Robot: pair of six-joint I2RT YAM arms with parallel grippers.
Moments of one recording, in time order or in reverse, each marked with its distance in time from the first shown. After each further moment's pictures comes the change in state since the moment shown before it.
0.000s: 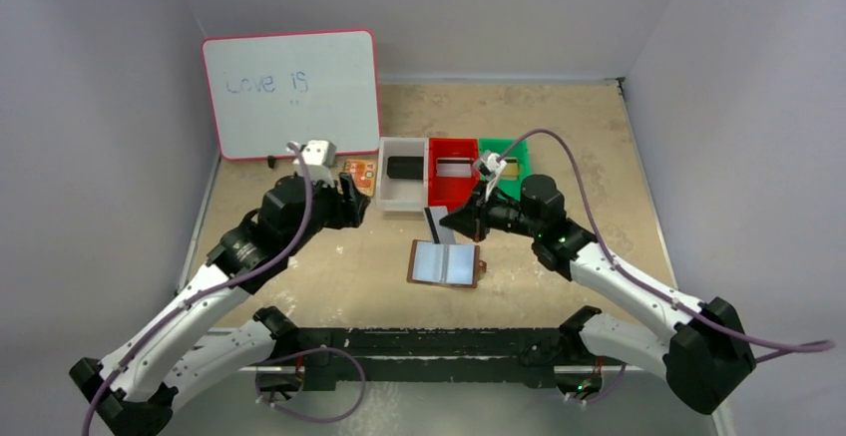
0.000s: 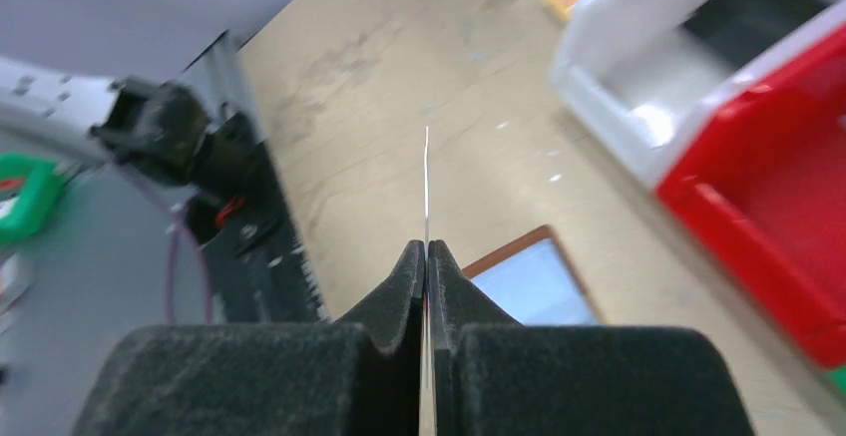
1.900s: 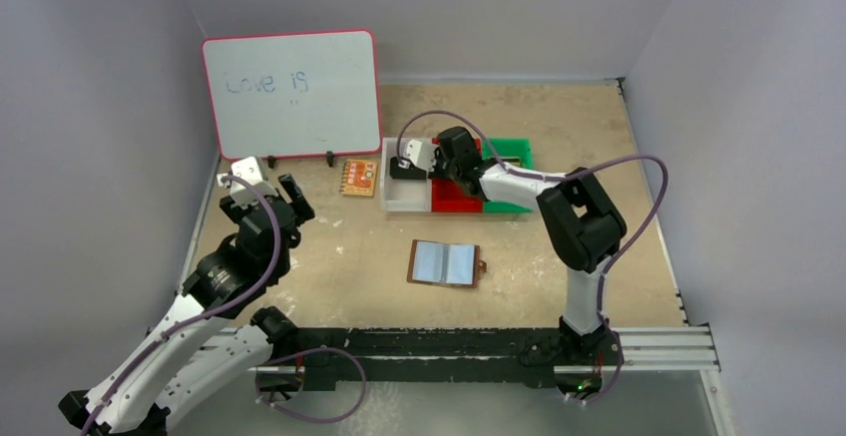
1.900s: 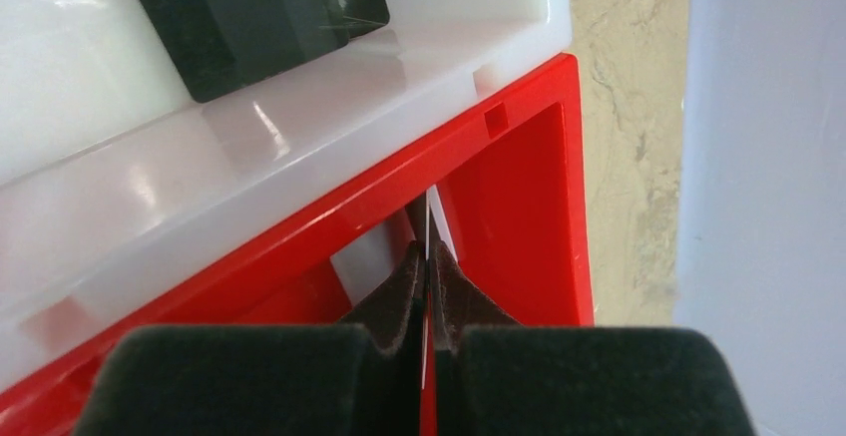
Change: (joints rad) left arm 0.000 -0.218 -0.066 -0.157 -0.768 -0.110; right arm 0.002 0.854 0.629 -0.221 0.788 -1.240
